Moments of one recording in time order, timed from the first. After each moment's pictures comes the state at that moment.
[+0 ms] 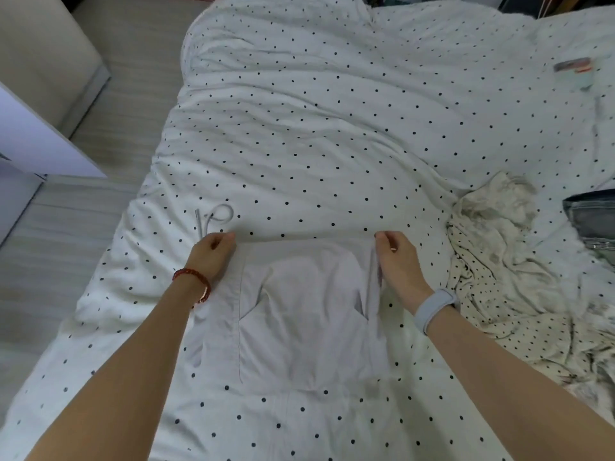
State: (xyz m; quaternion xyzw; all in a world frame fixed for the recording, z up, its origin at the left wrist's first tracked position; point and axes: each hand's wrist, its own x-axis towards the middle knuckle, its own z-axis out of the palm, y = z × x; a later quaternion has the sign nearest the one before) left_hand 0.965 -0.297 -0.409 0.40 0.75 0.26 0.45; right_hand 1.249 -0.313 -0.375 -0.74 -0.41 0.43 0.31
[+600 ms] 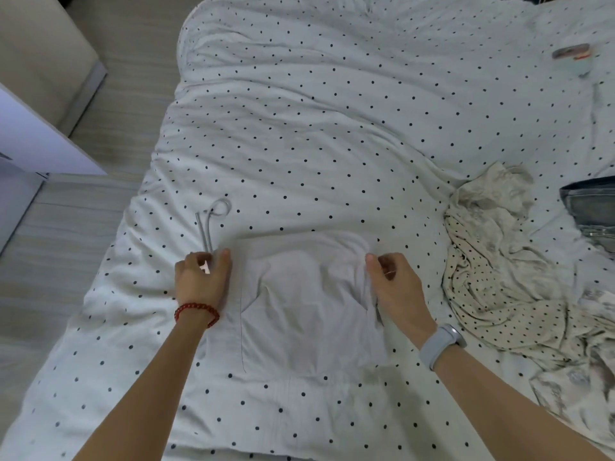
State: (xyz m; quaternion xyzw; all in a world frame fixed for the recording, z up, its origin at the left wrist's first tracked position) left_hand 0.977 -0.348 -0.402 0.37 0.84 0.27 0.30; right_hand 1.251 -0.367 -0.375 -0.74 -0.46 0.41 0.28
